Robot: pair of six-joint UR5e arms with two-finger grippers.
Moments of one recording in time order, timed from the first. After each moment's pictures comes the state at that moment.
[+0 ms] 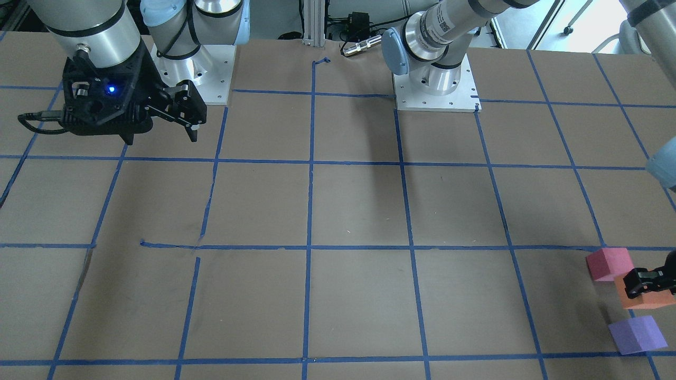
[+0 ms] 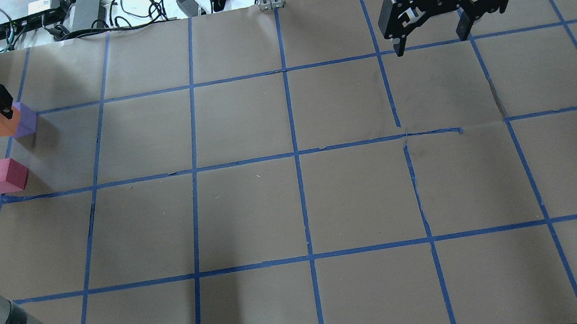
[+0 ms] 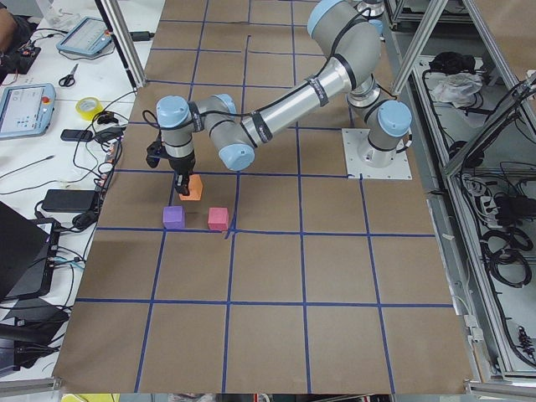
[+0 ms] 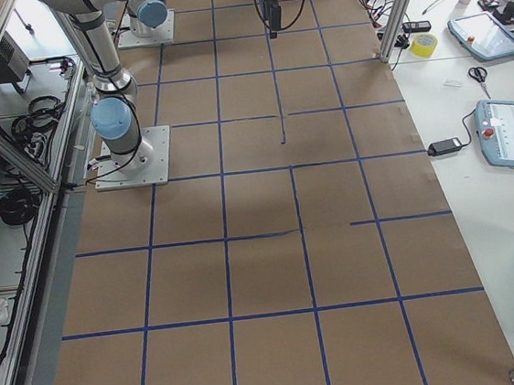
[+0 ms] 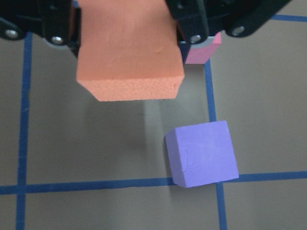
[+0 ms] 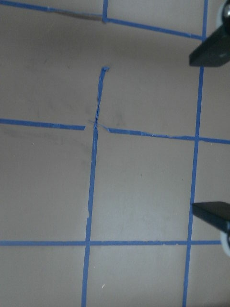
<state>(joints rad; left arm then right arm) -1.05 -2.17 -1.29 -1.12 1.65 0.59 1.62 -1.47 1.39 -1.45 -1.54 -0.04</state>
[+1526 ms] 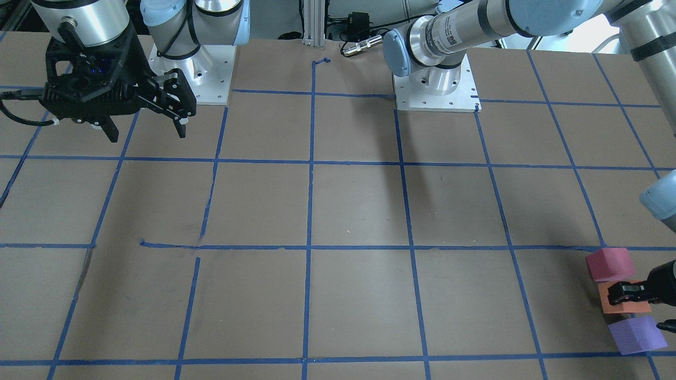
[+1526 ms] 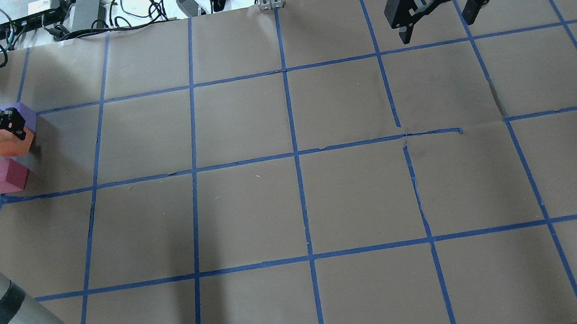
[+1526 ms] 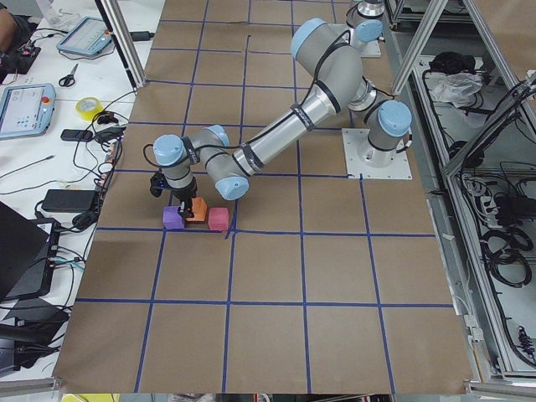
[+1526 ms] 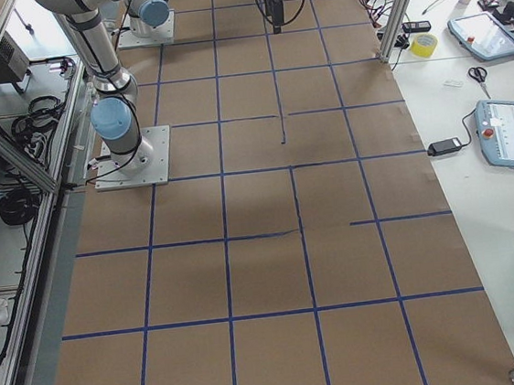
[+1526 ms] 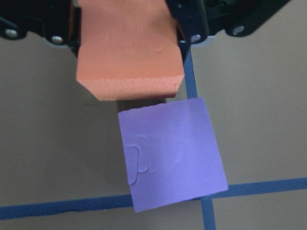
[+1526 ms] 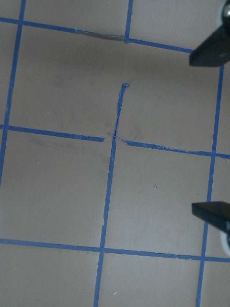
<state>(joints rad) -1.02 -2.29 -1.27 -1.12 1.64 0.60 1.61 -1.51 1.41 -1.53 -1.59 -0.10</state>
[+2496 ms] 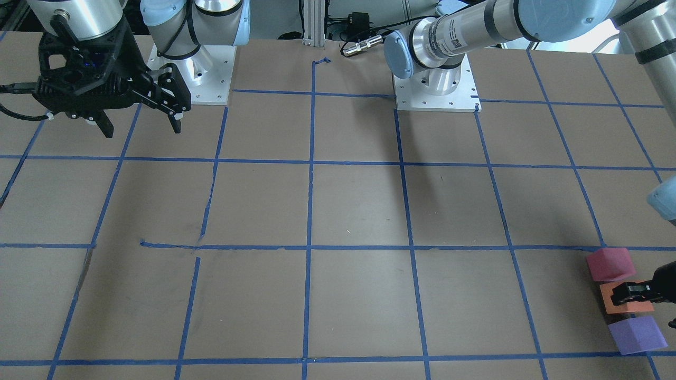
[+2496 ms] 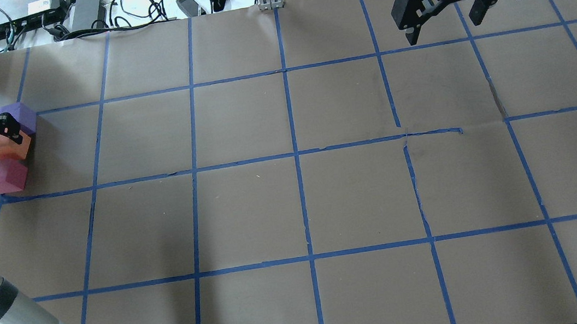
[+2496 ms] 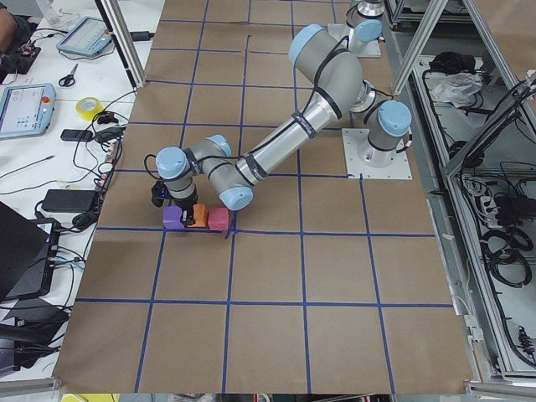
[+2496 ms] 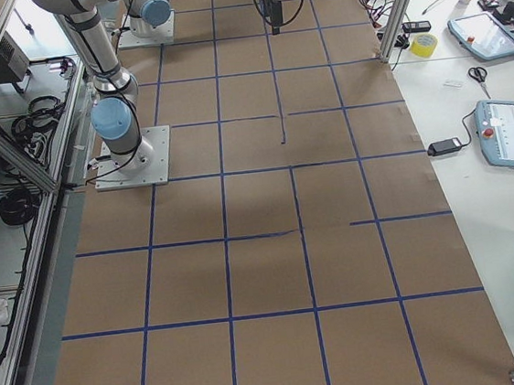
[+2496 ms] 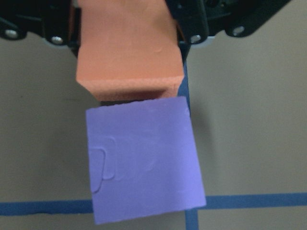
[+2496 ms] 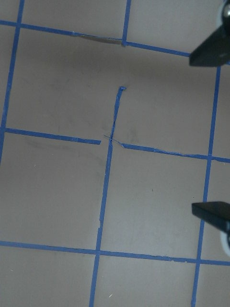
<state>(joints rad) -0.98 -2.31 -1.27 -1.11 1.59 0.61 1.60 -1.53 1.42 -1.52 -1.59 -0.11</state>
